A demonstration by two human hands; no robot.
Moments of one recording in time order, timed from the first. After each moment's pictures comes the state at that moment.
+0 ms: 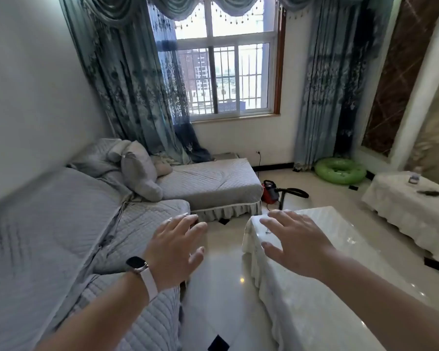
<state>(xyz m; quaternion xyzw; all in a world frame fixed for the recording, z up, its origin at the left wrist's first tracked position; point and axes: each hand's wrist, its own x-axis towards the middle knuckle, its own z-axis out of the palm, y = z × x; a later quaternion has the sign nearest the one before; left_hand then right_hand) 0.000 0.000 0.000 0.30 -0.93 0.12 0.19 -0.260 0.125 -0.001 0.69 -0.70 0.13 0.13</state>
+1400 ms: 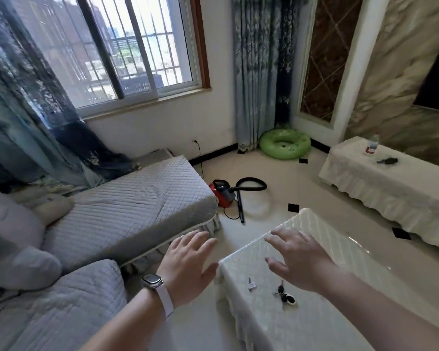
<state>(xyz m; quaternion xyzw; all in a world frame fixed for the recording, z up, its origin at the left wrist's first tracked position) -0.449 -0.542 -0.100 0.11 -0.99 0.00 0.12 -0.637 -0.339 -0.121 0.51 -0.85 0.09 0.00</state>
